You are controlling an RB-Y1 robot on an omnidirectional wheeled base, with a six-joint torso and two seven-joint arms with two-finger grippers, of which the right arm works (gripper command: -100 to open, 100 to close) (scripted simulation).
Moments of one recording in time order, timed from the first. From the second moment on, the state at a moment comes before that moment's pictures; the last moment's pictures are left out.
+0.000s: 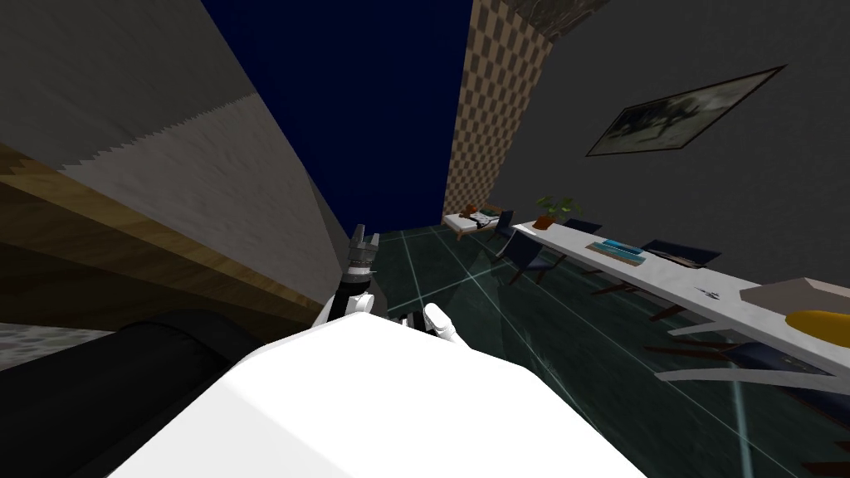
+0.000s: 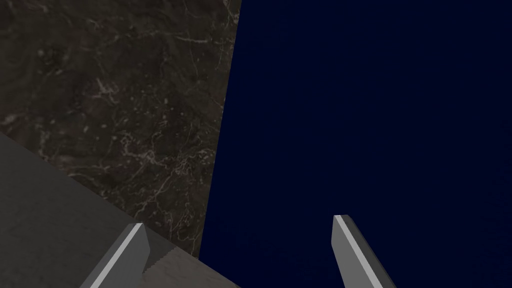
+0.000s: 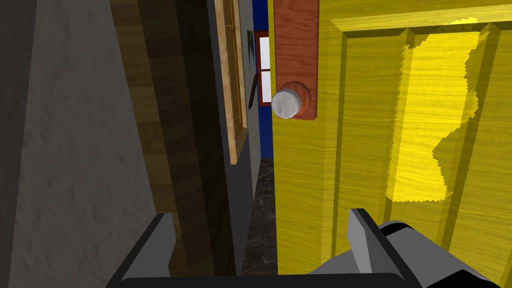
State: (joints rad) arm -0.19 -0.04 0.96 -1.15 1.27 -1.13 0.35
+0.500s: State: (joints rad) arm -0.19 -0.04 0.96 -1.15 1.27 -1.13 0.35
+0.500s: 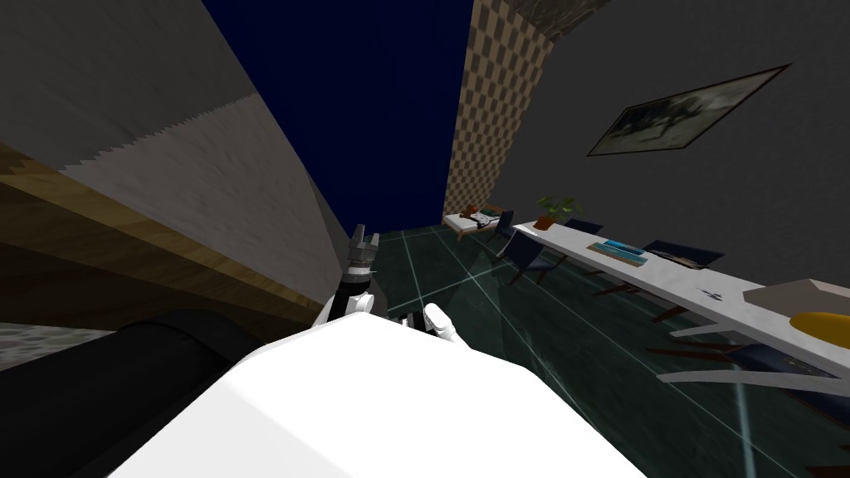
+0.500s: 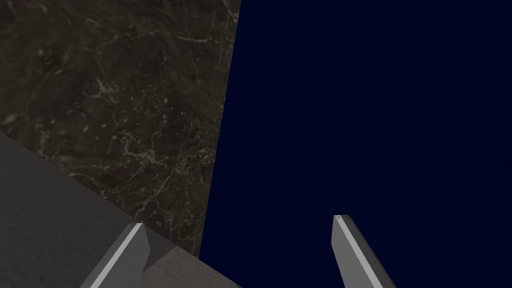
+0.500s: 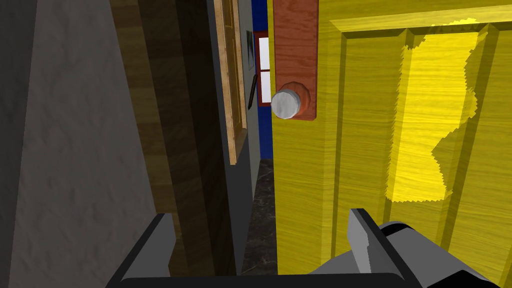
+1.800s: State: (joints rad) arm -0.19 -0.05 0.96 -1.15 1.27 -1.13 0.34
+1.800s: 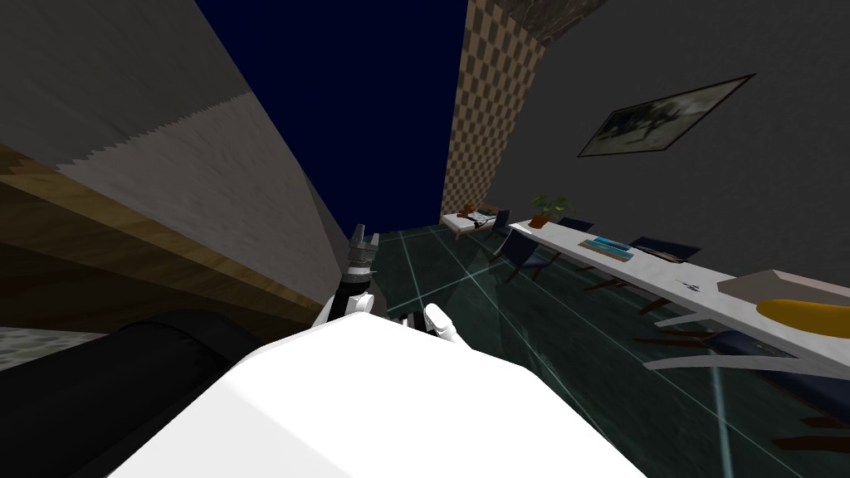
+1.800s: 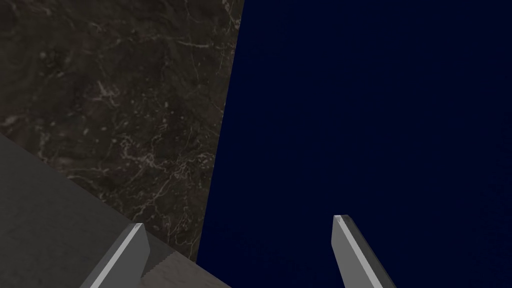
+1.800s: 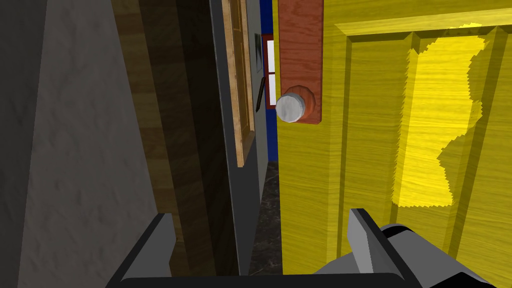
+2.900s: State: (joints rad) arm -0.19 -0.05 0.96 -1.16 1.27 -1.12 0.34
